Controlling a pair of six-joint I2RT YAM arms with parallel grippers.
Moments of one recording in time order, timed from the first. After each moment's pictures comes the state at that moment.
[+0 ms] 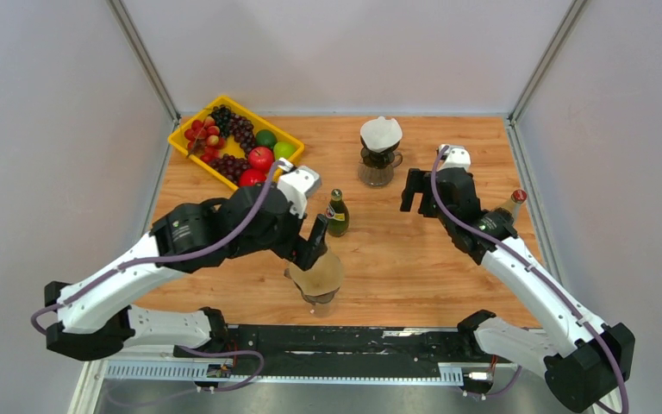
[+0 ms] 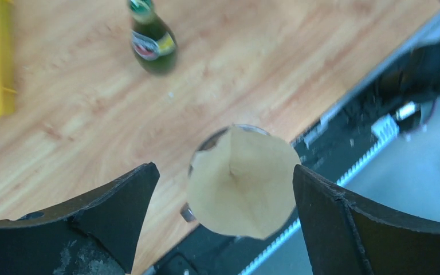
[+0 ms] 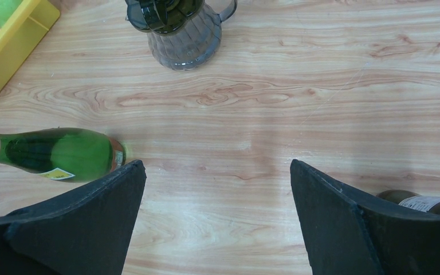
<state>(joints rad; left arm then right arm) -1.16 1.14 1.52 -1.11 -0.21 -0.39 0.49 1.03 0.91 -0.43 0.31 0.38</state>
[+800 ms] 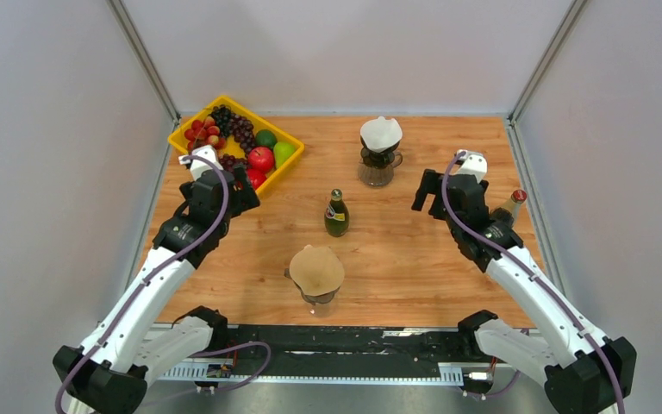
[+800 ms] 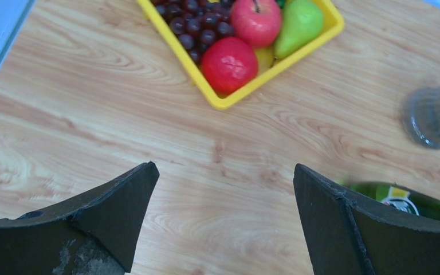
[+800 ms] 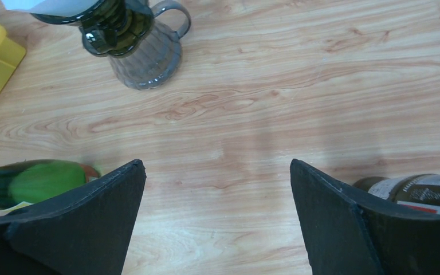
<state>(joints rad) -0.45 0.93 0.97 -0.61 -0.52 -0.53 0.43 0.98 0.86 -0.40 0.38 0.41</state>
